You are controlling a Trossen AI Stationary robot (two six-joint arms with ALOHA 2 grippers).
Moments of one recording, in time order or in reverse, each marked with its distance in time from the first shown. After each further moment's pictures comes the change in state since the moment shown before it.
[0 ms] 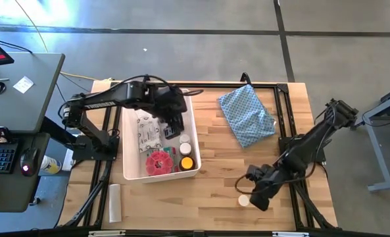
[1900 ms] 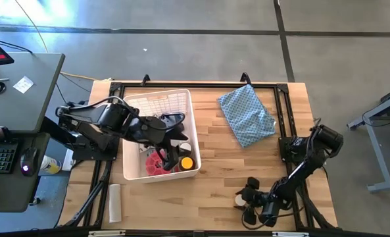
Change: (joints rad) left arm -0.396 0.011 0.209 0.154 -0.209 -0.423; right arm 0.257 0.439 -0.325 0.783 0.699 -0.193
